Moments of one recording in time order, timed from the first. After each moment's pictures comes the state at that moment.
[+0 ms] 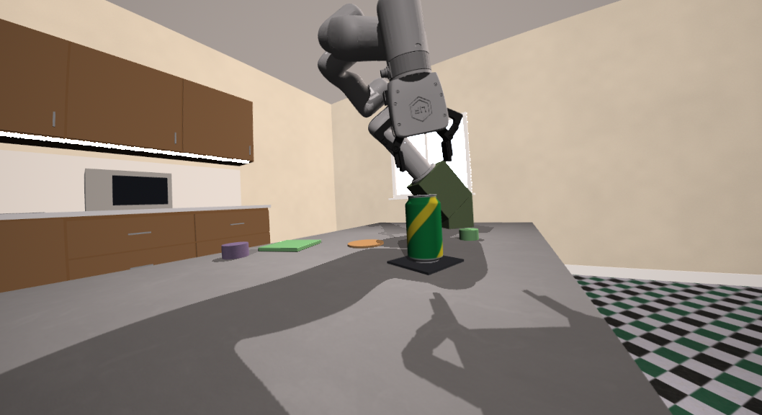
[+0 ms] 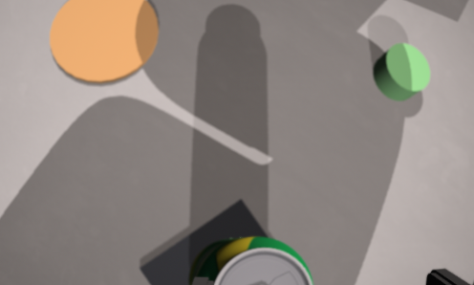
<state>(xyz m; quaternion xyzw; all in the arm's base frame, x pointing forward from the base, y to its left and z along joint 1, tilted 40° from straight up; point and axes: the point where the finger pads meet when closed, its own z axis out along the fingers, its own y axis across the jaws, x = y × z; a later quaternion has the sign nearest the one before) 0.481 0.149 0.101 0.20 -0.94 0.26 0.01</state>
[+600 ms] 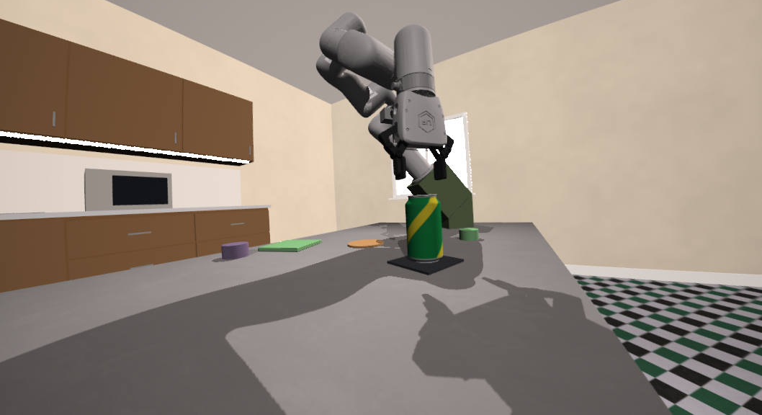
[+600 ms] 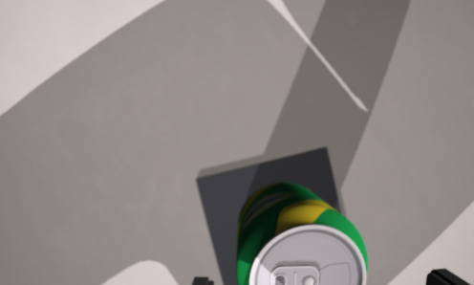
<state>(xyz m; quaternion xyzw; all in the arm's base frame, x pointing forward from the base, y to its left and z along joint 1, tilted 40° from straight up) 0.494 0.130 0.087 0.40 -0.85 0.33 -0.08</state>
